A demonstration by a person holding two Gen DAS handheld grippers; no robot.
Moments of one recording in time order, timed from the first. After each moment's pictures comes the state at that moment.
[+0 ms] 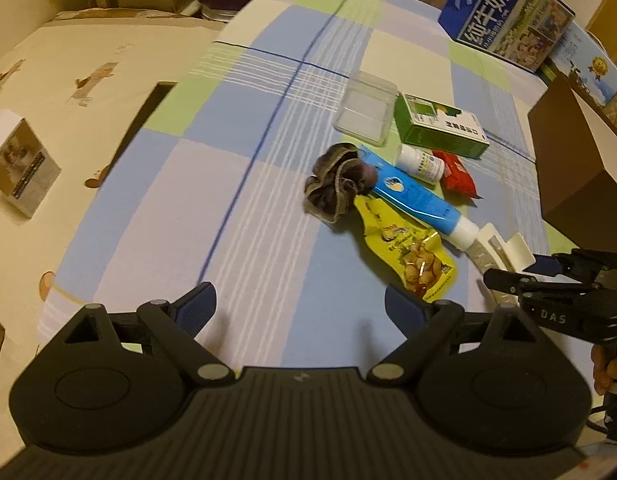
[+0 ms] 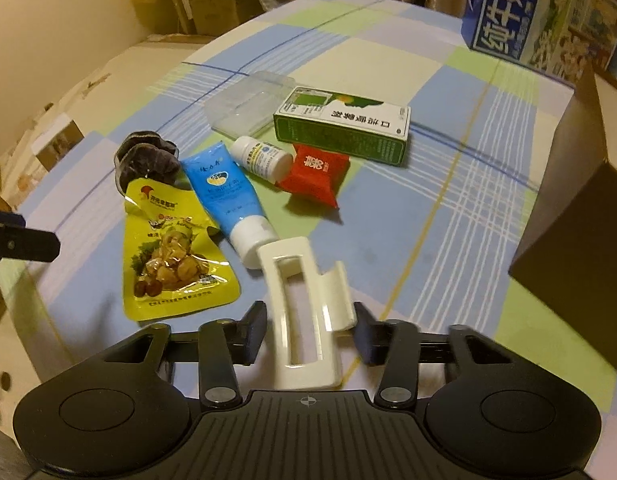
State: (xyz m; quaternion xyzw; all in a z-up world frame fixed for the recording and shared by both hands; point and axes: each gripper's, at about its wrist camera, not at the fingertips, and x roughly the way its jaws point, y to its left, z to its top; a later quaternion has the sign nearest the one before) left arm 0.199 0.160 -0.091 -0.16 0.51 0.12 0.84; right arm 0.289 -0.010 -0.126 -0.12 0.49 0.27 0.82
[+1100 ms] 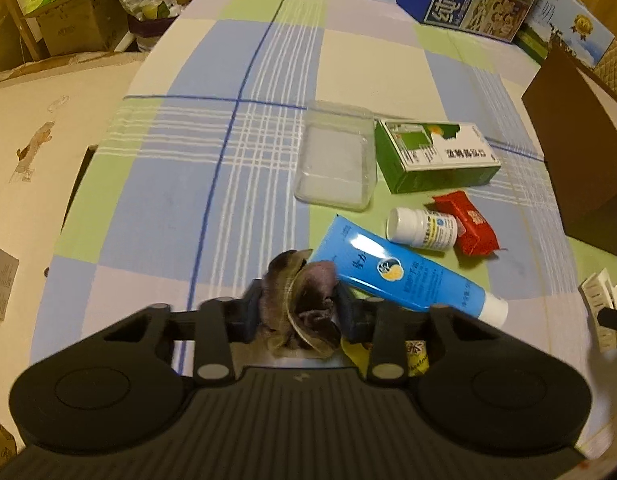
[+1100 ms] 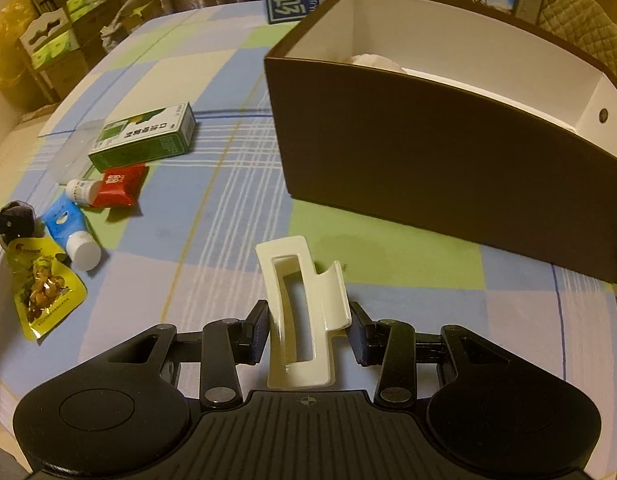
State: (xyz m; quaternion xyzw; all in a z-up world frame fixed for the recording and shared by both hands) left arm 0.305 0.175 -0.123 -0.08 0.51 0.05 0.85; right arm 0.287 -0.132 -0.110 -0.01 0.51 0.08 0.86
